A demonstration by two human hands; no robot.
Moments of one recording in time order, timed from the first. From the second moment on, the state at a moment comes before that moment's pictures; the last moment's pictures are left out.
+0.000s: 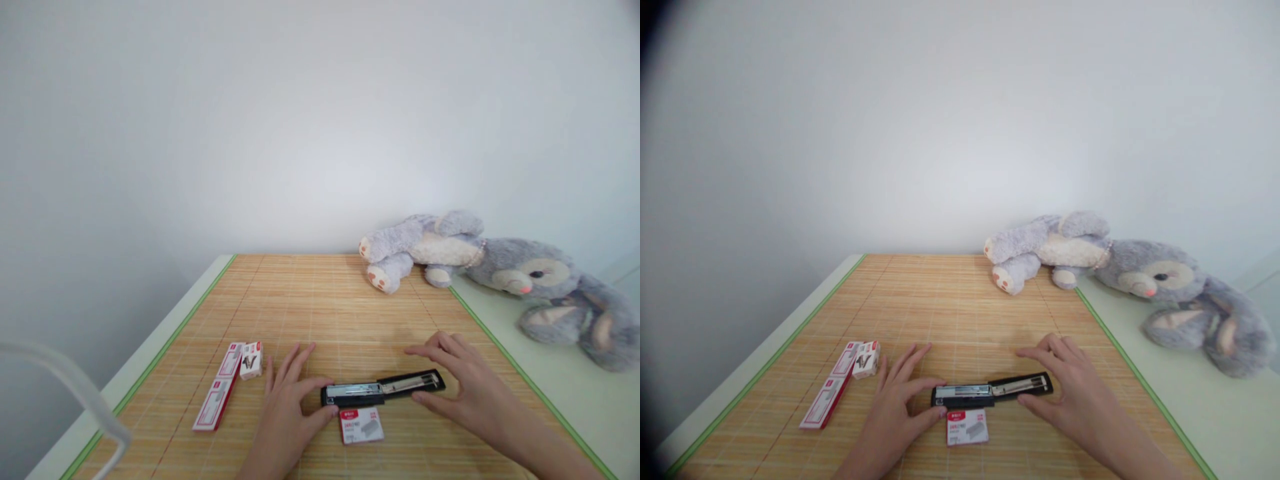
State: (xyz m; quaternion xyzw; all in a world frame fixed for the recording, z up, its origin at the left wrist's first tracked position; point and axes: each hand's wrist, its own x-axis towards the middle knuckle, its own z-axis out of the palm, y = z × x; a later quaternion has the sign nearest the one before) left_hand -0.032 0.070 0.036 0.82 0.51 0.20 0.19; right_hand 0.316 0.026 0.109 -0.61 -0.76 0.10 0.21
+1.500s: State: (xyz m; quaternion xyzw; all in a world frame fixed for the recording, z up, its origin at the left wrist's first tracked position) left_hand -0.029 0.067 0.039 0.81 0.51 0.22 0.19; right_hand 0.196 0.056 0.090 -0.49 -0.77 0.28 0.29
